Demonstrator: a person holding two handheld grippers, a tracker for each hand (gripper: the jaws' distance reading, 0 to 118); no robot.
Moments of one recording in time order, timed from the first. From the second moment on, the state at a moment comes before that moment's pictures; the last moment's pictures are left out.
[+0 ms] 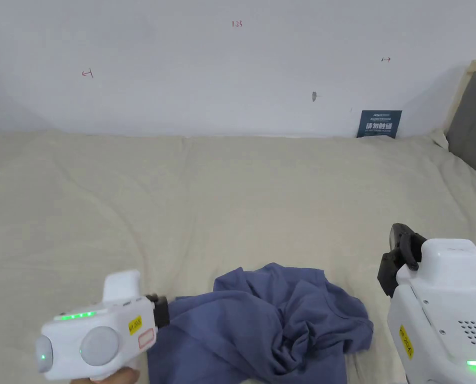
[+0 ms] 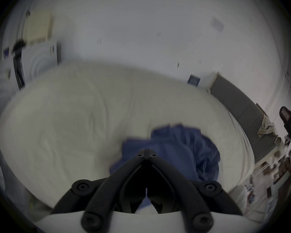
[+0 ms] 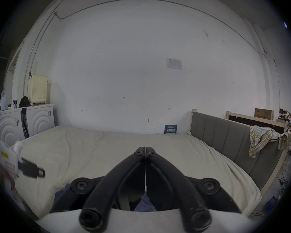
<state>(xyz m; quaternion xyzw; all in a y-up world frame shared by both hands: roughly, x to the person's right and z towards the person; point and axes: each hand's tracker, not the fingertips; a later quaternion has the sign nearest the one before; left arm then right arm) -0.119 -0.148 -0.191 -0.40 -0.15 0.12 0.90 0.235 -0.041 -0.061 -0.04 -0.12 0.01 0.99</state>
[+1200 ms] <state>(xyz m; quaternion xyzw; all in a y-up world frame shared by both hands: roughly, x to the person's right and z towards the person) -0.102 -0.209 -0.168 -0.45 -0.11 0.12 0.88 0.343 -0.249 -0.222 -0.49 -0.12 -0.11 0.85</state>
